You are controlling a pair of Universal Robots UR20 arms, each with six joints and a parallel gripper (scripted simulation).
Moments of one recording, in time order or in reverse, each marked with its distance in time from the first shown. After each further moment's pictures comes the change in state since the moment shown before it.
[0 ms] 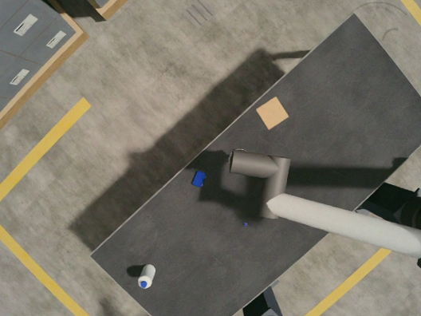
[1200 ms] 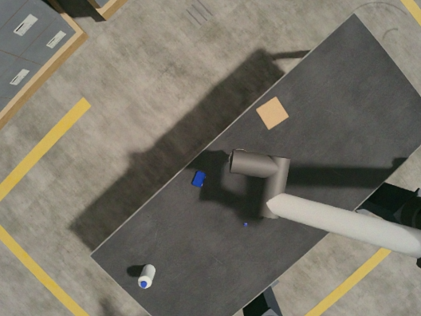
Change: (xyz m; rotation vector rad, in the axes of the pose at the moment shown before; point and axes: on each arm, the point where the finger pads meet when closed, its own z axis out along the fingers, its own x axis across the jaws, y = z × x) left arm 0.000 0.000 0.000 0.000 0.000 0.000; right arm 0.000 0.000 0.004 0.000 0.000 0.003
